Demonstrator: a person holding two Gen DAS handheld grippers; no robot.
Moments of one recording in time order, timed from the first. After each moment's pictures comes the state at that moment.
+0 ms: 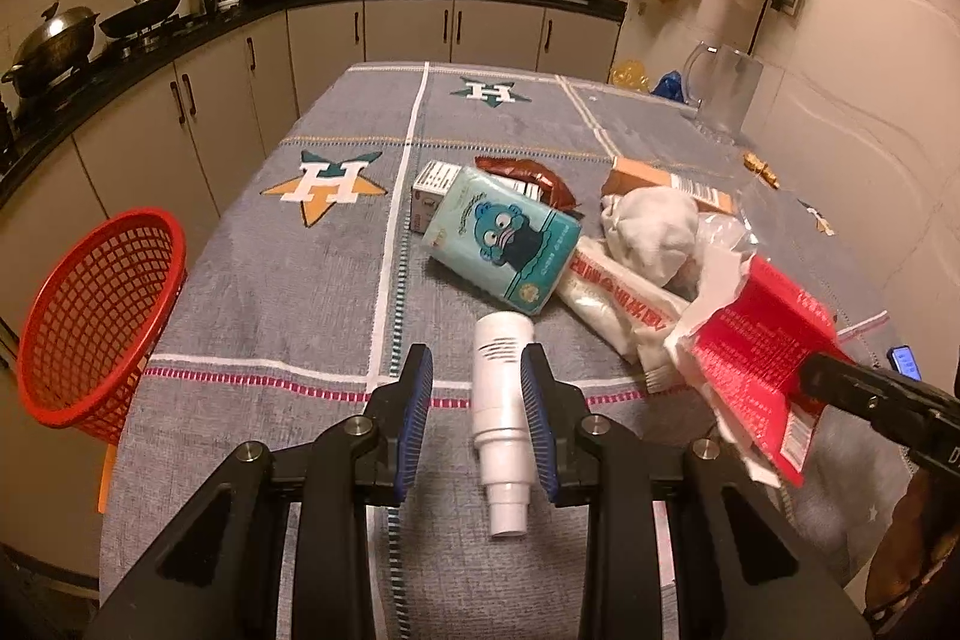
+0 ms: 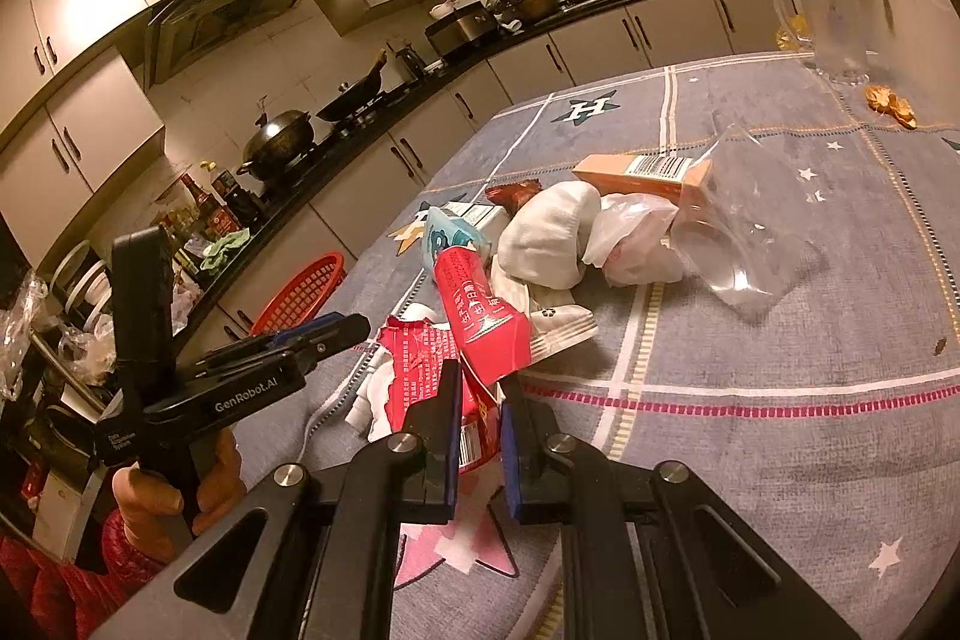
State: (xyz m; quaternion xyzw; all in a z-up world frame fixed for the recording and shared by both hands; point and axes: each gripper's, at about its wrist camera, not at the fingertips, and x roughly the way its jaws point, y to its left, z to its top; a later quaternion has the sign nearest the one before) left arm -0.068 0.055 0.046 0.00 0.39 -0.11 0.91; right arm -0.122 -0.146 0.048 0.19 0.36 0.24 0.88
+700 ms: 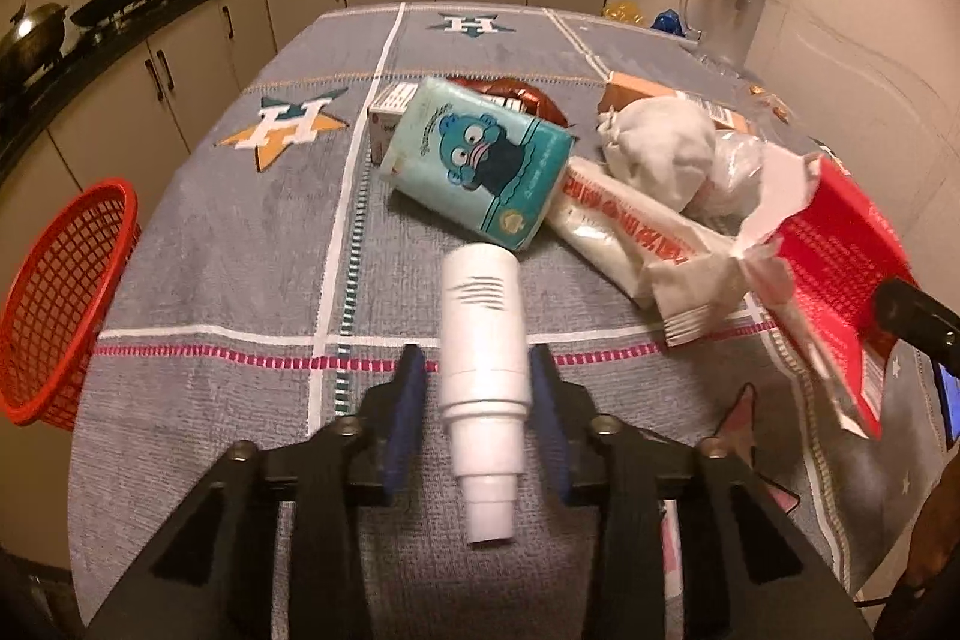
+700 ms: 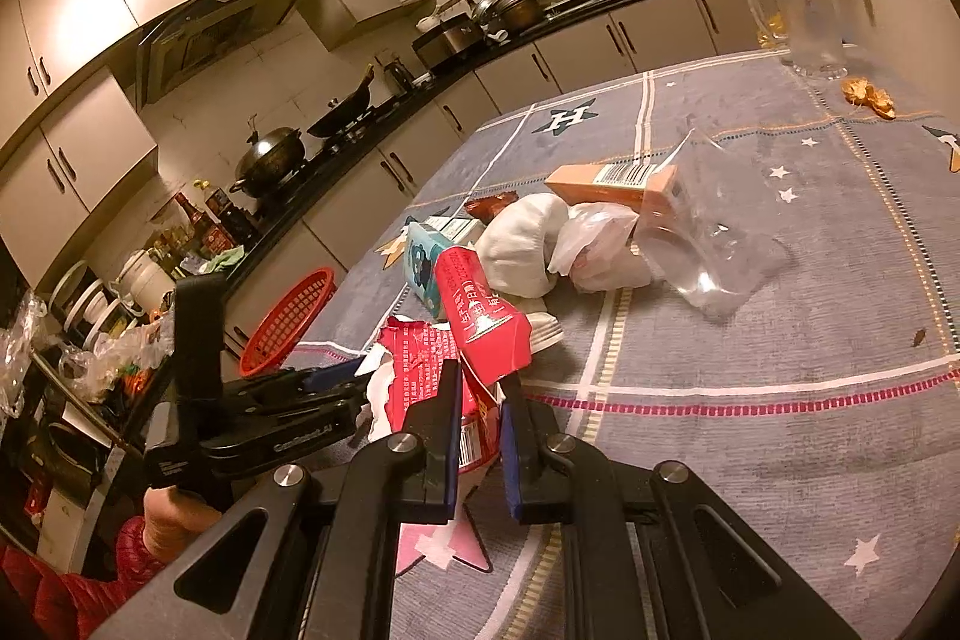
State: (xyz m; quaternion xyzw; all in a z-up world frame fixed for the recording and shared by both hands) left arm -0.052 0.037 0.008 0.03 0.45 -0.11 0.89; right arm -0.131 -0.157 0.054 0.21 0.35 0.22 0.89
